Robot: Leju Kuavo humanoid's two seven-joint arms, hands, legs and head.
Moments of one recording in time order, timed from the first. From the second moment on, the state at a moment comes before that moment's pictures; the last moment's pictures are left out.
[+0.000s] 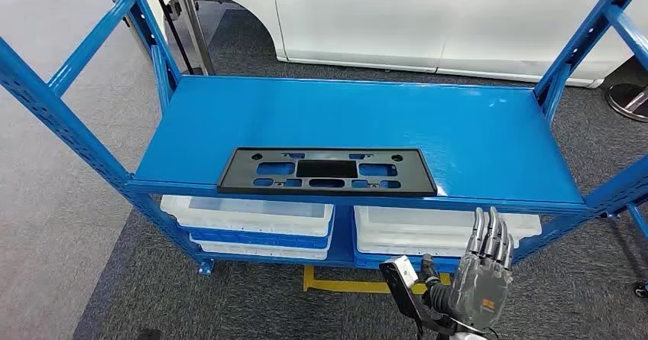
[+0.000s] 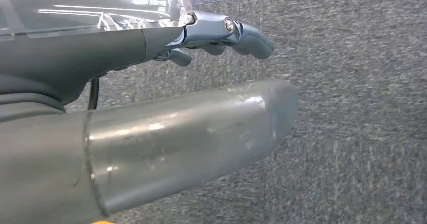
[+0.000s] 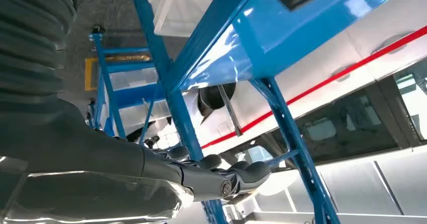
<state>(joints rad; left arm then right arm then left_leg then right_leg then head) -0.03 -0.07 0.87 -0.24 -0.94 0.17 -0.46 0.11 -0.11 0.48 -1.46 1.57 -0.69 0.49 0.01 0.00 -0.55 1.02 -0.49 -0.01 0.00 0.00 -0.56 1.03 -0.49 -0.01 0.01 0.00</state>
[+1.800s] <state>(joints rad) -0.08 -0.03 0.87 -0.23 -1.03 0.07 -0.38 -0.23 0.08 0.67 -0.99 1.57 -0.70 0.20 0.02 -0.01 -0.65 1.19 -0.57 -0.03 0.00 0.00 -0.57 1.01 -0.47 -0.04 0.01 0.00</state>
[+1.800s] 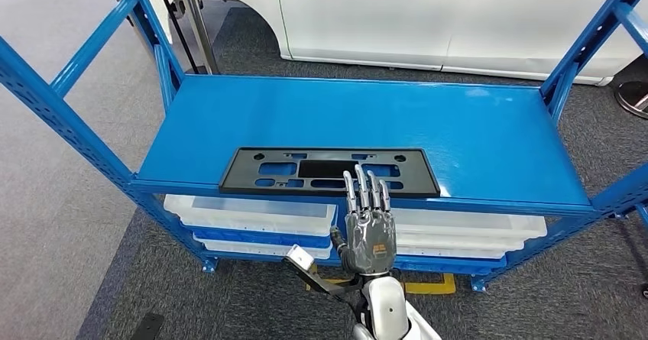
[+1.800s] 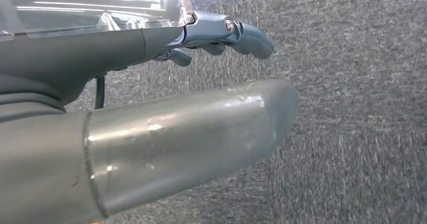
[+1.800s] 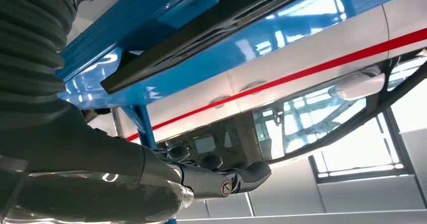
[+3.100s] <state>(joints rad) -0.11 -0.03 0.87 -0.23 -1.10 0.06 -0.36 -0.23 0.12 0.52 -0.74 1.57 -0.70 0.20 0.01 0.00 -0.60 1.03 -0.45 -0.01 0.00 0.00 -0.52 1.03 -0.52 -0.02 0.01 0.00</state>
